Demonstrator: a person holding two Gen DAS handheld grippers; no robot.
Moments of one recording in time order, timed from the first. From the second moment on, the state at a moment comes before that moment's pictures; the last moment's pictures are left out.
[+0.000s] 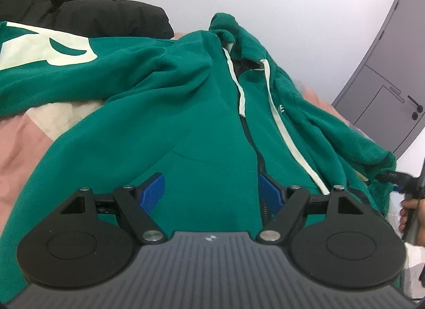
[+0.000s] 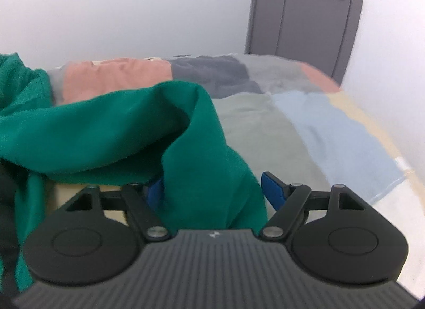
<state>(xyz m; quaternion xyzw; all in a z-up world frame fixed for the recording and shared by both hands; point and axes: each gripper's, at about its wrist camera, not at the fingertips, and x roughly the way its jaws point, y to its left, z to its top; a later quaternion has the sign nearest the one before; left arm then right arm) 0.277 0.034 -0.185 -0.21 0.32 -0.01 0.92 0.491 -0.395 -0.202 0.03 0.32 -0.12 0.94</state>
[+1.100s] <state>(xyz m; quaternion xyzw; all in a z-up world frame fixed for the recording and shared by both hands) 0.309 0.023 -0.190 -0.21 0.31 -0.02 0.93 0.563 -0.547 -0.132 0.02 0.32 -0.11 0.94</state>
